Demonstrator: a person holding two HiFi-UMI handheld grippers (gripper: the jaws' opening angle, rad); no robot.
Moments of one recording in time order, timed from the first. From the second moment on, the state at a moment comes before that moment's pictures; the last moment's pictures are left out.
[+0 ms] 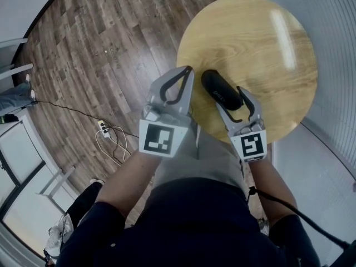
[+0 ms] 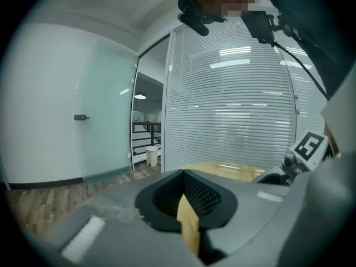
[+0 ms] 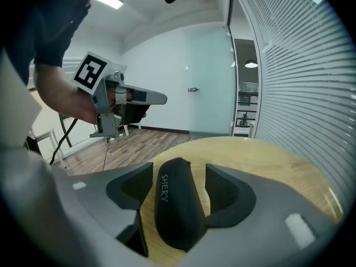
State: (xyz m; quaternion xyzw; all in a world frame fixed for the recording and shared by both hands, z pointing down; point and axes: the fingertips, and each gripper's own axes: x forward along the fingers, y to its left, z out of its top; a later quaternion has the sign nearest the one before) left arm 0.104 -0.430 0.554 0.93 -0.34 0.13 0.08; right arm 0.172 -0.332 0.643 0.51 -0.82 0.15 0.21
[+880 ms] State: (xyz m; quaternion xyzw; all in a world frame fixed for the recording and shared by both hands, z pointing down) left arm 0.095 -0.467 0.594 0.92 -0.36 0.13 0.09; right arm 0.163 -0.334 0.734 0.46 -0.80 0.22 0.33
